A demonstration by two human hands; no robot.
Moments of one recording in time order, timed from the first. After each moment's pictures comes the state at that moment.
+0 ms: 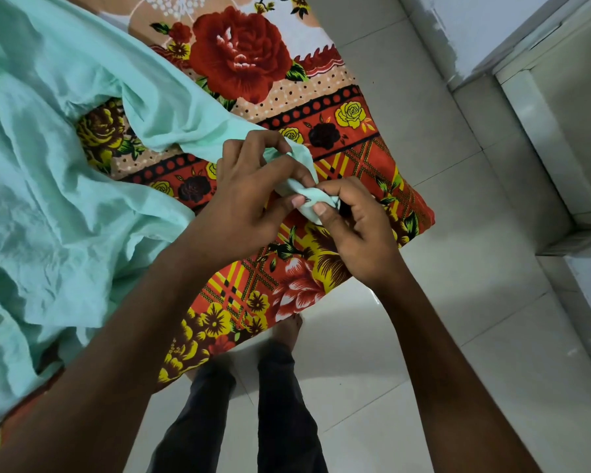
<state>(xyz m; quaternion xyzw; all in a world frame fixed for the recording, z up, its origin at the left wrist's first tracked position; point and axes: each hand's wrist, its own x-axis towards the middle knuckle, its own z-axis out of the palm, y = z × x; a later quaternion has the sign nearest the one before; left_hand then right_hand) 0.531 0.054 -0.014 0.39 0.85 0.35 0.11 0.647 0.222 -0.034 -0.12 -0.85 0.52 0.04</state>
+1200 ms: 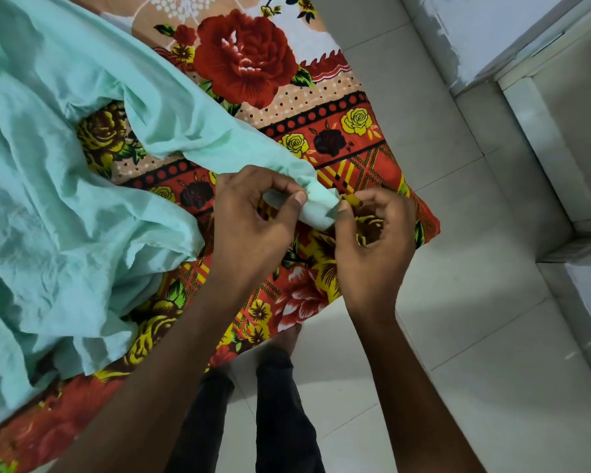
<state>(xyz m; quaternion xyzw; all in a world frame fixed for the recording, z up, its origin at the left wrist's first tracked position) 0.563 0.067 -0.010 0.14 0.84 0.52 0.10 0.651 0.186 -0.022 -0.33 -0.80 0.41 0.28</state>
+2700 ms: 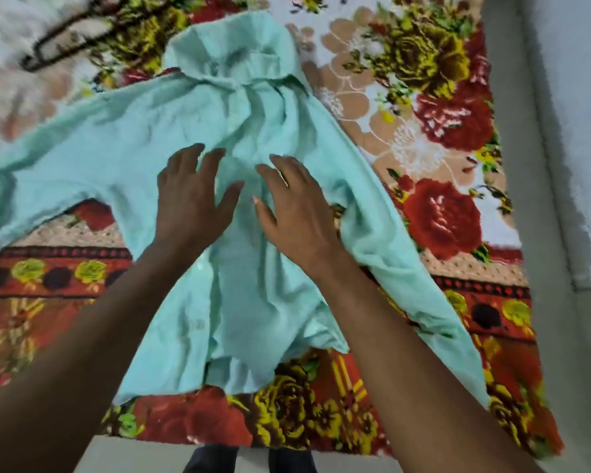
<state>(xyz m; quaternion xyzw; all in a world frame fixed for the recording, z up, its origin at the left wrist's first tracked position) 0.401 -0.216 0.003 -0.04 0.99 0.14 -0.08 0.387 -0.034 -0.010 0.22 -0.93 0.27 0.08</state>
